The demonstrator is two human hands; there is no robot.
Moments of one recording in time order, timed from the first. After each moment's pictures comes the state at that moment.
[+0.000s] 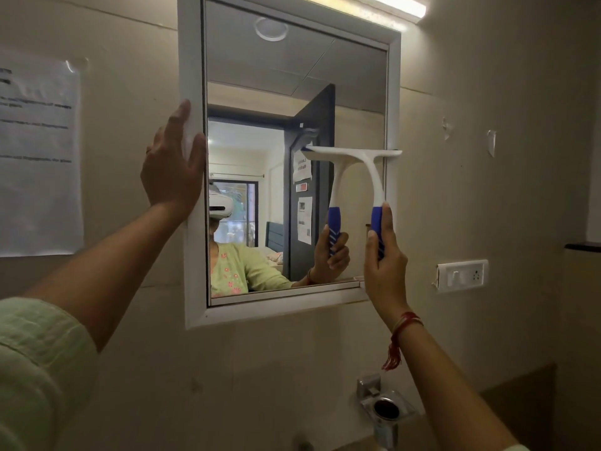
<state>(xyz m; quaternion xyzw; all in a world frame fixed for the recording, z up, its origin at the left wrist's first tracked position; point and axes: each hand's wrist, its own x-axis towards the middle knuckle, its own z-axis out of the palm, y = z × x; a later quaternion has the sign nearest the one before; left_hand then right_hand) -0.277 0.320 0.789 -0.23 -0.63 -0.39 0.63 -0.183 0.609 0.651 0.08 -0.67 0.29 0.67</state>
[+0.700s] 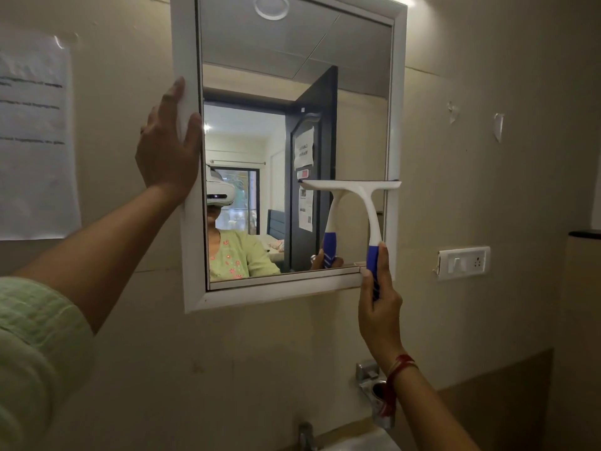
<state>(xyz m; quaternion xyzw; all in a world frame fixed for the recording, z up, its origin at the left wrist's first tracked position) -0.275 0.320 0.789 -0.22 -0.64 -0.40 0.62 -0.172 0.594 0.570 0.08 -0.69 0.35 0.62</state>
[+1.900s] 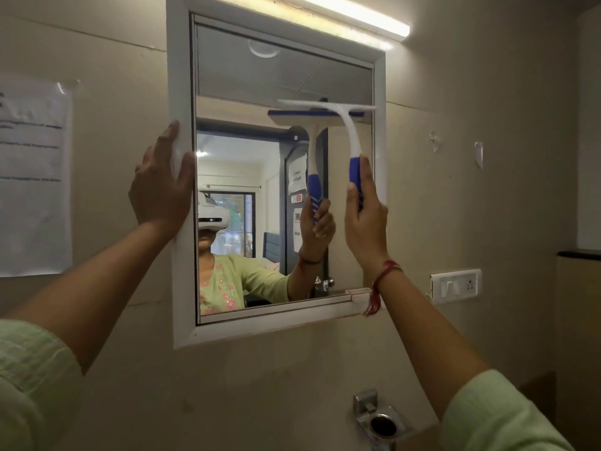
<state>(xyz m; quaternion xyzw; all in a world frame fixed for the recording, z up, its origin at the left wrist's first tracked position) -0.278 0.320 0.789 -0.23 -0.64 -0.39 0.62 -0.190 0.595 0.745 0.11 -0.65 0.29 0.69</state>
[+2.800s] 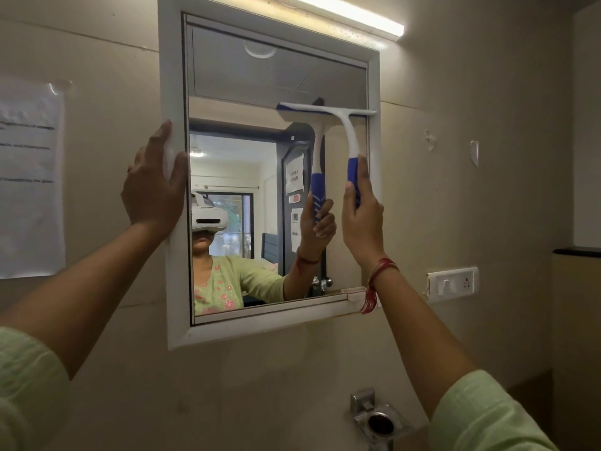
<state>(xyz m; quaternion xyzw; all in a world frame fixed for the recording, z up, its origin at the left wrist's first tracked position) -0.278 0.319 0.789 -0.23 -0.64 -0.39 0.62 -0.192 0.602 0.748 0.09 -0.66 0.30 0.68</state>
